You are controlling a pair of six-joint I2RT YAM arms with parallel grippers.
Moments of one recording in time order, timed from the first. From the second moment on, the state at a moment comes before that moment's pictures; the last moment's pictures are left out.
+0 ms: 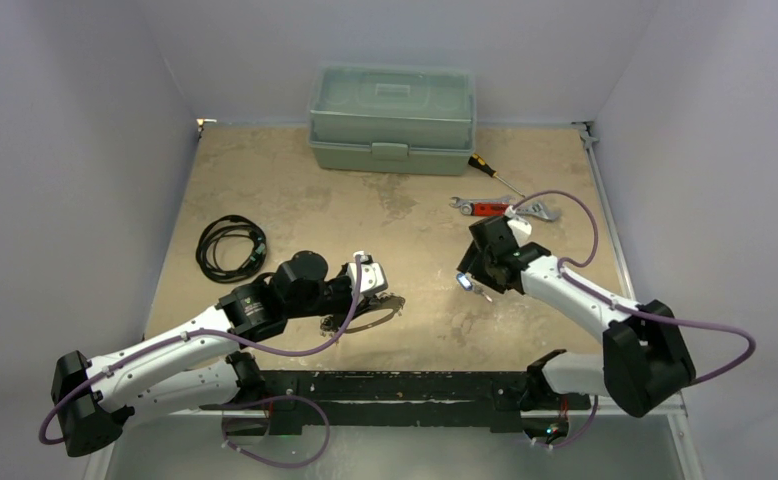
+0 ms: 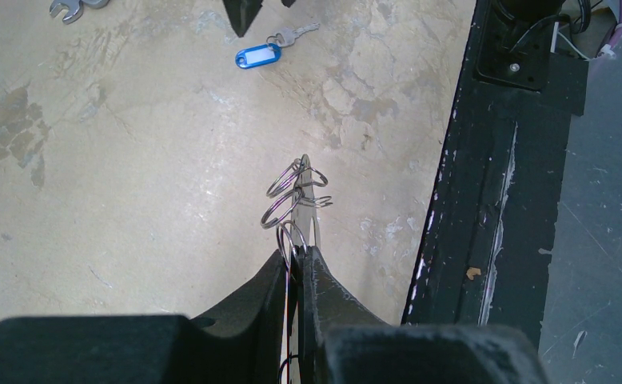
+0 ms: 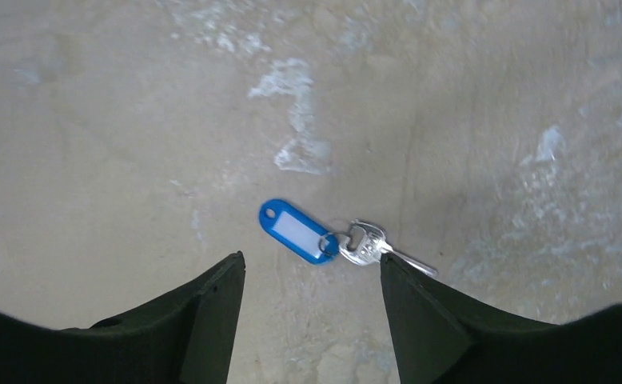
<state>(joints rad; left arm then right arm) -0.97 0.87 0.68 -0.27 0.24 0.13 0.50 1.26 0.72 -0.47 0.30 0.91</state>
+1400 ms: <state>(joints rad) -0.97 0.87 0.68 -0.27 0.24 0.13 0.50 1.48 0.77 -0.45 0.29 0.98</state>
